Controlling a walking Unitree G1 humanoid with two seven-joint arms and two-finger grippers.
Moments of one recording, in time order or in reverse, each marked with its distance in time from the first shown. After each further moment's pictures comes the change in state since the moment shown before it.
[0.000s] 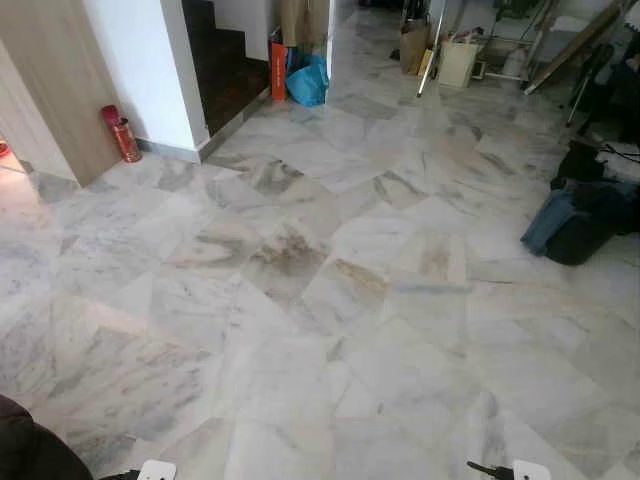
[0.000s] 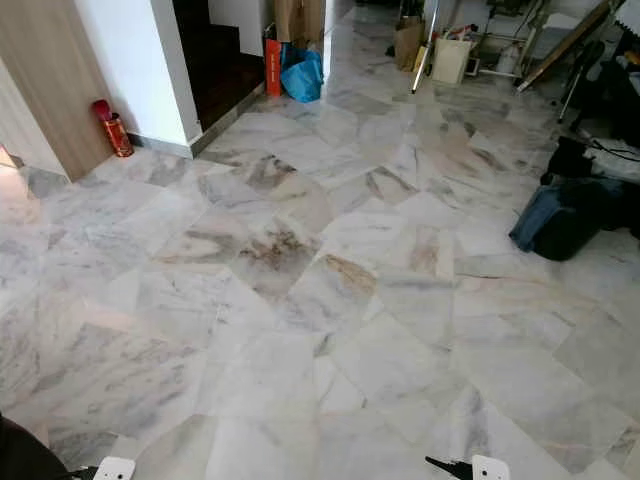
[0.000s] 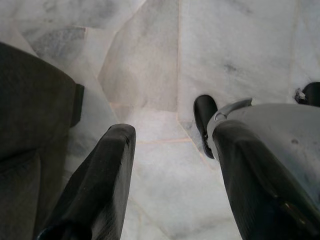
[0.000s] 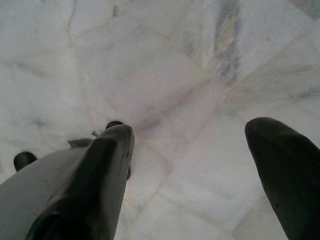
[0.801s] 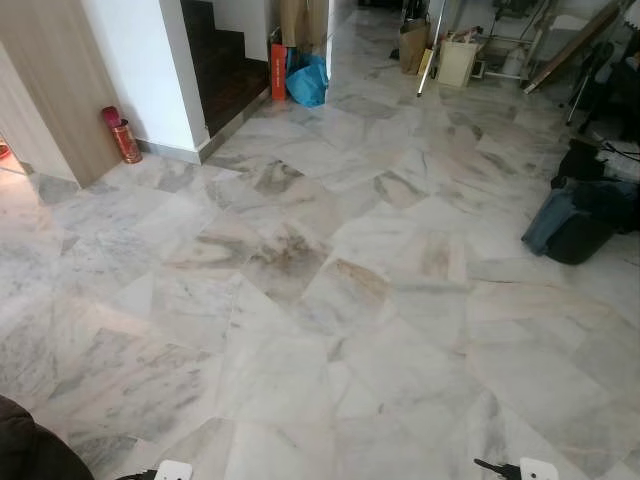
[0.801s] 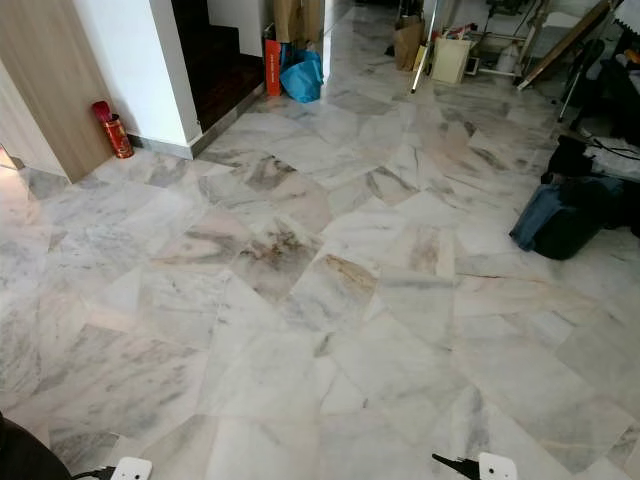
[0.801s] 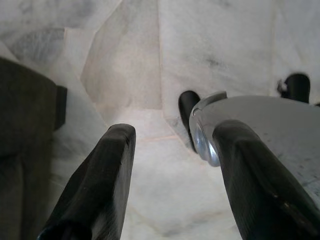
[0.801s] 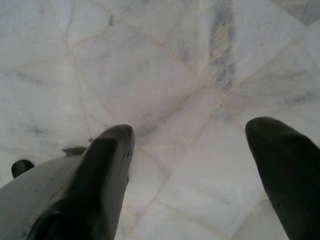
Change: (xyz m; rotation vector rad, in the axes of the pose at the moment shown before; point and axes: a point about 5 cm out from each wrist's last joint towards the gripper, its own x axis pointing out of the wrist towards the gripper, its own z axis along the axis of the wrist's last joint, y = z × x) left arm 0.002 -0.027 0.000 0.043 0.005 -0.061; right arm -0.002 -0.012 0.005 0.010 -0.027 -0.015
